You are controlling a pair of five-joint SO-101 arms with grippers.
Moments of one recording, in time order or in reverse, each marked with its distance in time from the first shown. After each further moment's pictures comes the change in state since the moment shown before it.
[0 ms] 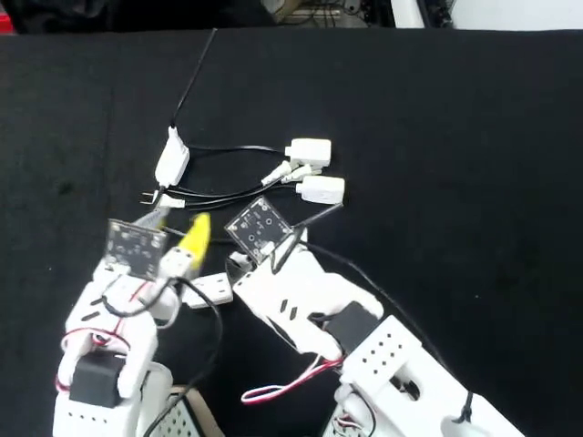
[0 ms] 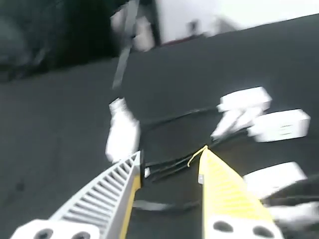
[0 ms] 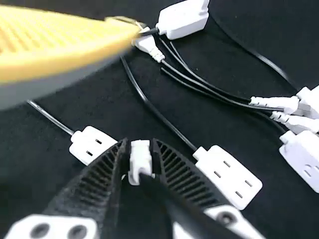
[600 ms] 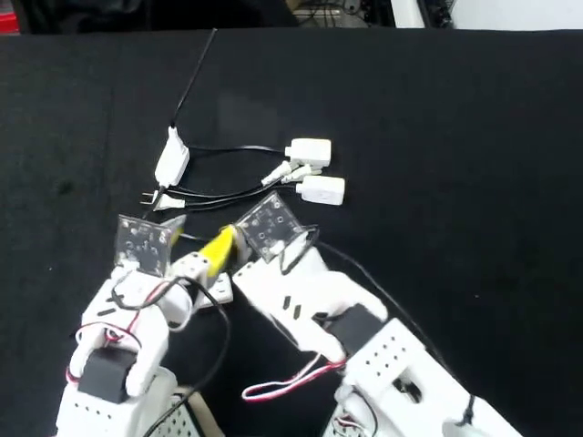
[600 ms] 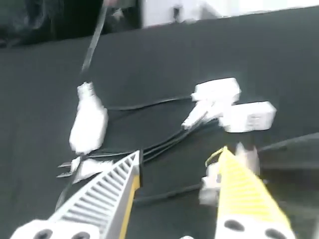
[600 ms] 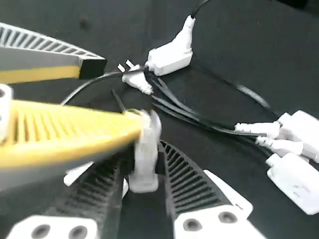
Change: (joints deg) left arm 10.7 0.0 2.6 -3.2 6.9; right arm 0.1 -1.1 3.2 -8.8 0.0
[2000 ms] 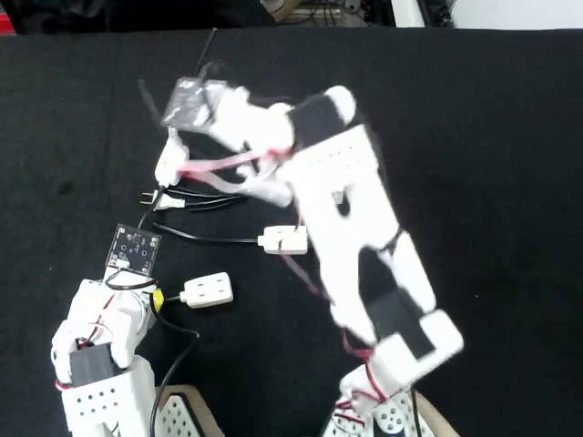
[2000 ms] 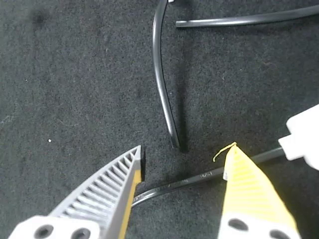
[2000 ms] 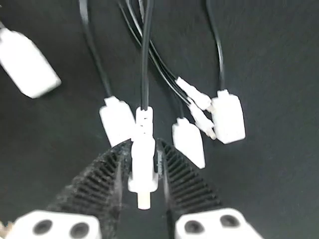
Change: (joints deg) left arm -35.5 0.1 13.8 16.4 -32.4; right arm 11.7 64.7 -99.5 70.2 39.0
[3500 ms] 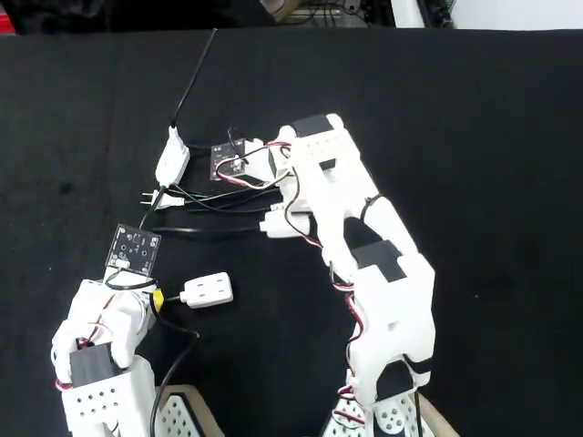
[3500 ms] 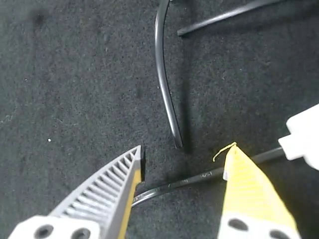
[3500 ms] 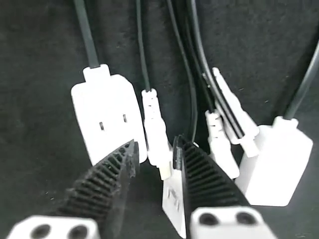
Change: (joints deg) left arm 0.0 0.0 0.0 0.4 0.2; right arm 12.2 26.1 14.1 -24.0 30.9
